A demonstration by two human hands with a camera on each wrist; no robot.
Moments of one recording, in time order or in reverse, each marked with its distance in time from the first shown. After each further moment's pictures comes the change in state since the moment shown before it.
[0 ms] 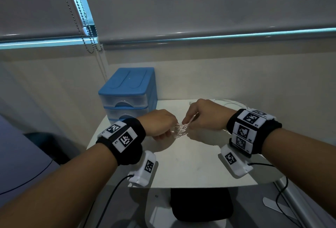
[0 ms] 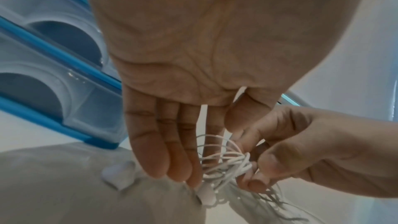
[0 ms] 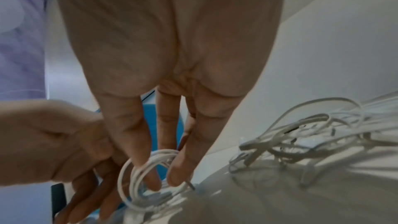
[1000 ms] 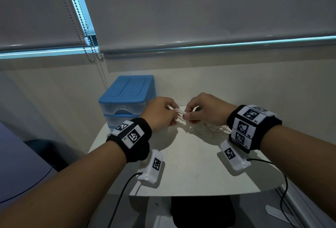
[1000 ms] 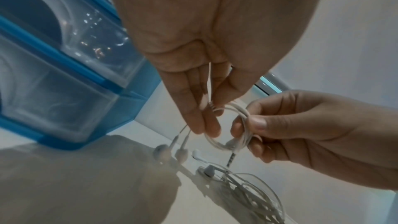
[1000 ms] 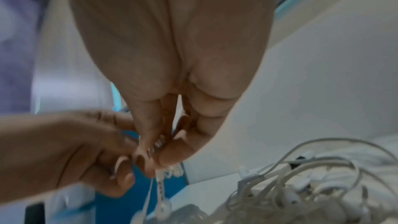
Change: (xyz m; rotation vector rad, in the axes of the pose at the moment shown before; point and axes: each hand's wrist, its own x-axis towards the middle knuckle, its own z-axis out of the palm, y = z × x) left_hand 0.018 0.009 -0.009 -0.278 0.409 0.175; right_hand 0.007 -0.003 -0.027 0.042 0.076 -0.081
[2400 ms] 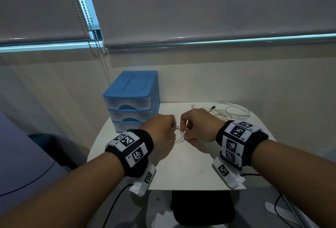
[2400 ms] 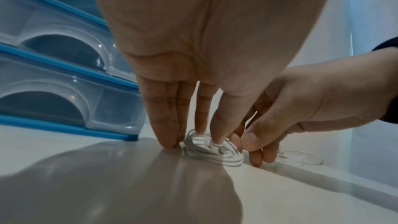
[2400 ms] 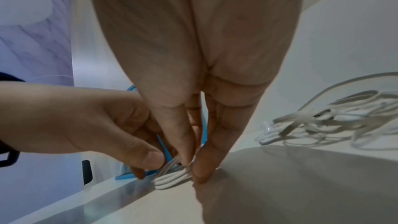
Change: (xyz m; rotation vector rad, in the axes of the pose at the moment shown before) left_hand -0.025 -0.034 0.012 0.670 -0.182 0.032; right_hand -0.005 -0.010 0.055 -0.150 -0.031 0.080
